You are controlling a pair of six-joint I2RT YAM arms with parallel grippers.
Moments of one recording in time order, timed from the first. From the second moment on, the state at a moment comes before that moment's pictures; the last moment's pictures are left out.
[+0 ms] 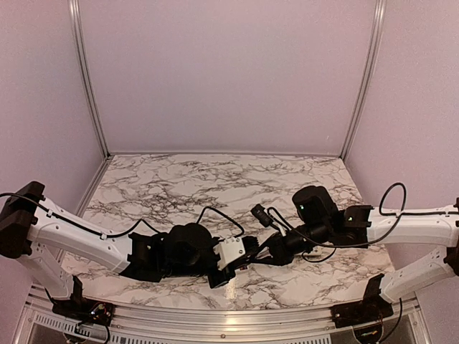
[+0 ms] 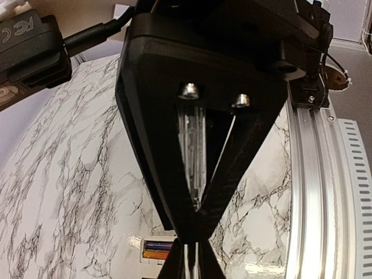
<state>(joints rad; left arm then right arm) -1.35 1.61 0.85 0.30 -0.12 0.17 0.96 1.22 0.71 -0.18 -0.52 0.43</state>
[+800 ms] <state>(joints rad) -1.34 1.62 0.85 0.31 -0.13 0.18 0.95 1.24 0.71 -0.18 -0.53 0.44</state>
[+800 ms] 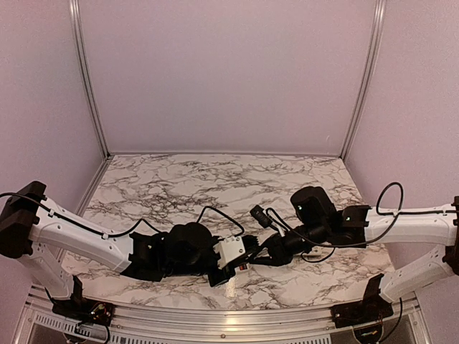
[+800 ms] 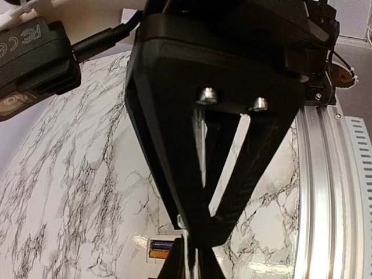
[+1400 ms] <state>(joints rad) -1.34 1.62 0.85 0.31 -0.14 0.20 0.95 1.25 0.71 -0.18 -0.54 0.45</state>
